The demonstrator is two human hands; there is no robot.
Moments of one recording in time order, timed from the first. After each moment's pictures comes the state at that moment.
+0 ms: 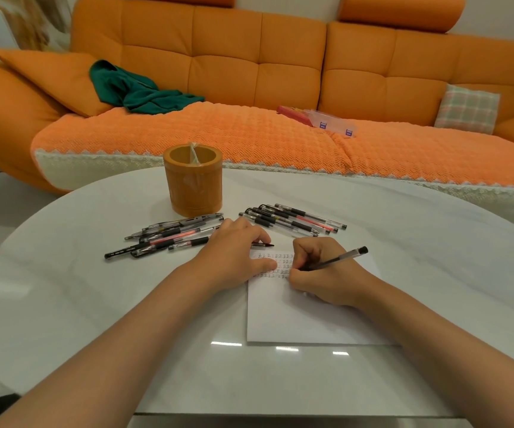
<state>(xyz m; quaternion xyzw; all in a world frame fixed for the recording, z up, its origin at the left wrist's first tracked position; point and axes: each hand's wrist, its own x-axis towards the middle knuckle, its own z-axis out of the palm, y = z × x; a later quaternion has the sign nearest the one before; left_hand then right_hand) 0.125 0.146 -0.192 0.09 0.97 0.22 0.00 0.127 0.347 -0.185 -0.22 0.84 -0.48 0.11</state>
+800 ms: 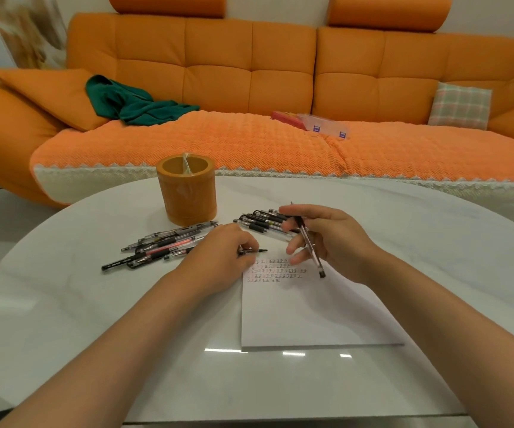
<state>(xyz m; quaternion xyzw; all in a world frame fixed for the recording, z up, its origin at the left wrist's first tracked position) 0.129 0.136 -0.184 0.11 0.96 0.24 -0.04 0.104 0.352 -0.150 -0.10 0.67 -0.71 0.17</state>
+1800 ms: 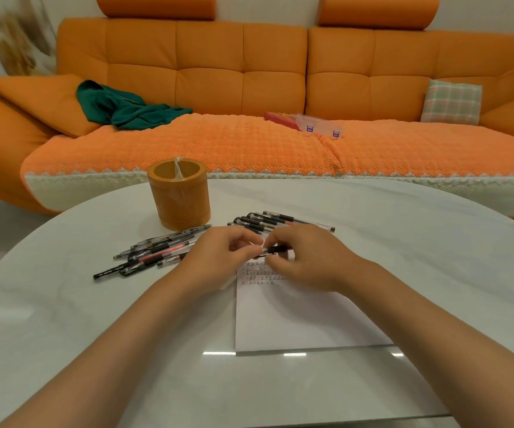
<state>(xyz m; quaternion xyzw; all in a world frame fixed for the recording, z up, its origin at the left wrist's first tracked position) 0.133 0.144 -0.173 0.07 0.88 0.47 -0.01 0.109 0.340 -0.162 -0.30 0.93 -0.21 -0.02</state>
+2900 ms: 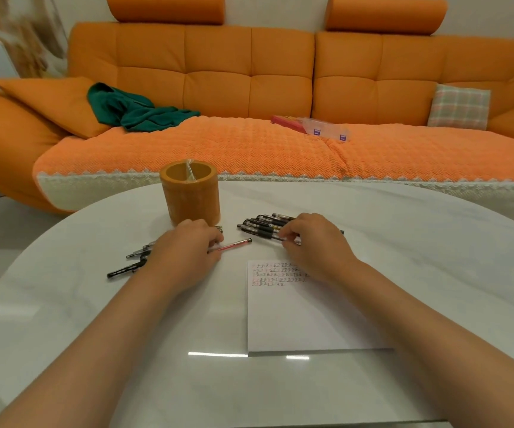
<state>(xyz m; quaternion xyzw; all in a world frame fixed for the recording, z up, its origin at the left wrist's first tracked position) 0.124 0.088 -0.178 0.05 0.99 0.09 -0.08 0.083 0.329 -0.183 -0.20 0.95 -0.21 -0.11</state>
